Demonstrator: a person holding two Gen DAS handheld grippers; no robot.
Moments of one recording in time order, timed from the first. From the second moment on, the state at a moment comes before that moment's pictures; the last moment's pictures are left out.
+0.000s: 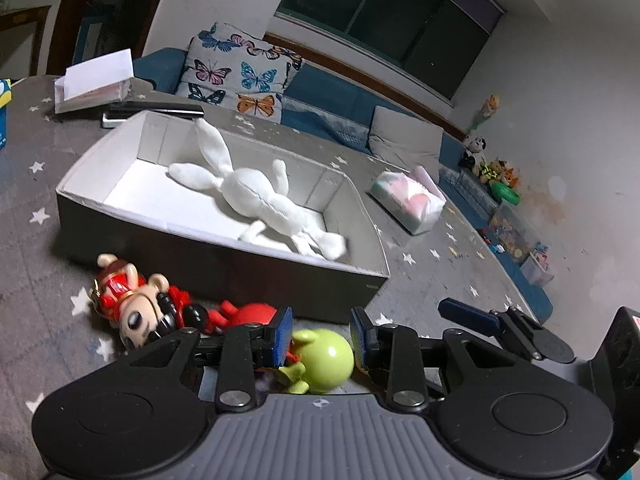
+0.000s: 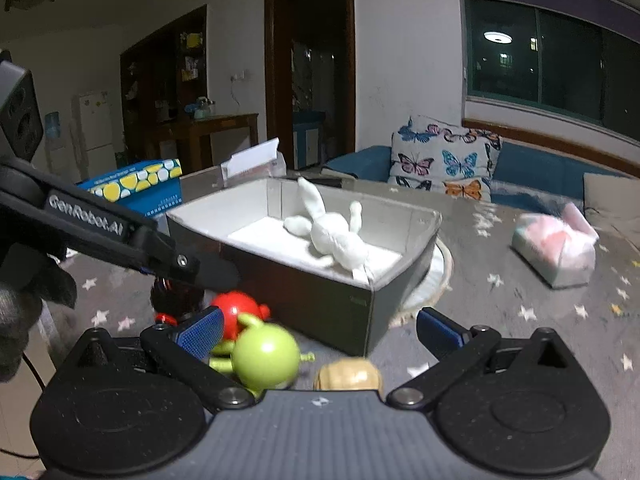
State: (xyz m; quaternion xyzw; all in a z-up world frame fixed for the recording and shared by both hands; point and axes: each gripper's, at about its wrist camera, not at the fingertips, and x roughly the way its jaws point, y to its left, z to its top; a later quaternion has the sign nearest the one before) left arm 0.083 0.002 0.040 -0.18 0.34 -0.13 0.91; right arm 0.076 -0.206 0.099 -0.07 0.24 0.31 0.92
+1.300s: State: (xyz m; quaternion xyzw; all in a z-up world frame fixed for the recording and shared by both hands) left arm 0.115 -0.064 0.018 -0.14 0.40 -0.20 0.88; right arm 0.086 -0.236 0.049 -0.01 0.32 0.29 0.90
